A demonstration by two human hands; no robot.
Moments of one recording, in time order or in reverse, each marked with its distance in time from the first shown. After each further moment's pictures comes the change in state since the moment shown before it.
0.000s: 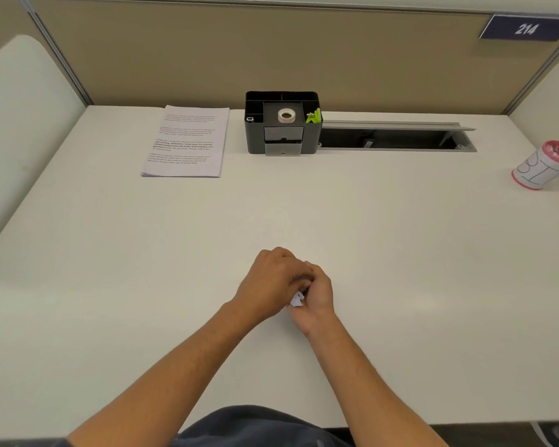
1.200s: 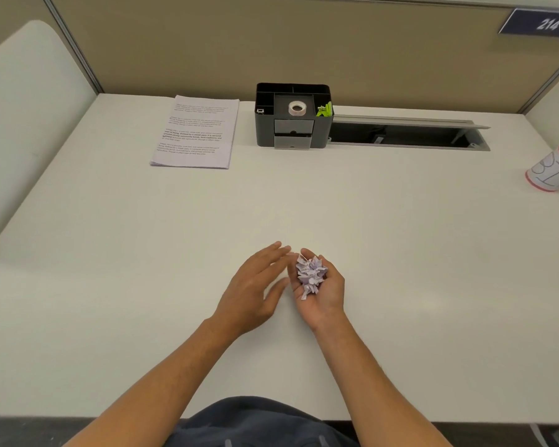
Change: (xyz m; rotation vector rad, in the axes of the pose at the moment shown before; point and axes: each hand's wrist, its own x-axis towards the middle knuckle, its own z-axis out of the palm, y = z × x) left_hand -0.048 -0.033 0.011 -0.123 0.292 0.083; right_hand -0.002 -0.002 -0.001 0.128 -0.092 -0.055
